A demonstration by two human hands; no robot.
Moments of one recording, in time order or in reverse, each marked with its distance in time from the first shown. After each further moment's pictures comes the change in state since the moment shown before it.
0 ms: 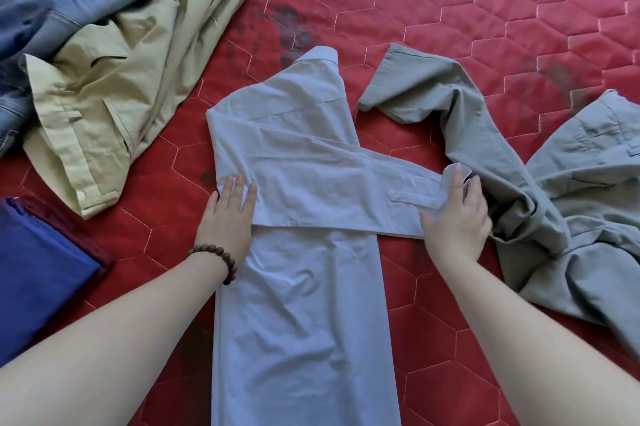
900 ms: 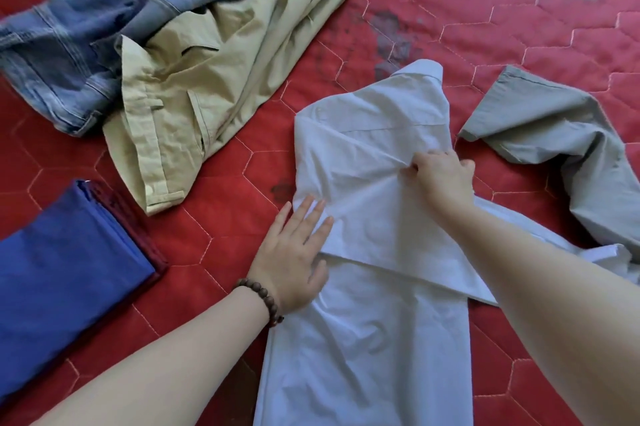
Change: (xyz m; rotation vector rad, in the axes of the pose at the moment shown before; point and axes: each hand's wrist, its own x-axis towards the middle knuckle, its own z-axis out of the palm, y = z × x) left_hand -0.006 -0.018 0.020 -0.432 0.372 0.210; right_hand 0.072 -0.178 0.063 -0.195 -0.165 -0.531
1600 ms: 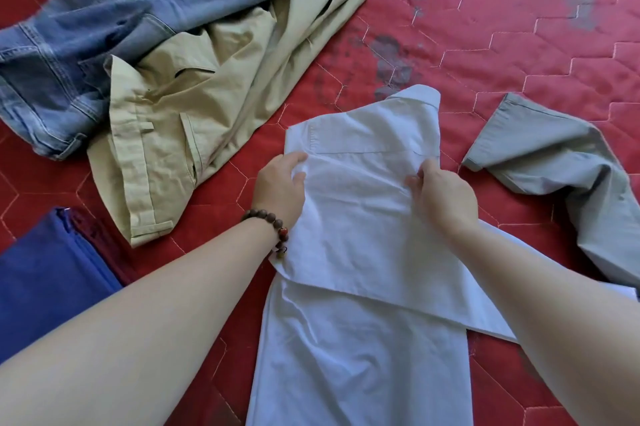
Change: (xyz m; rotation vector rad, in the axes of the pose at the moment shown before) left_hand 0.119 -0.052 -0.032 -0.569 0.229 -0.573; right_hand 0.027 0.001 0.004 0.119 0.054 0.032
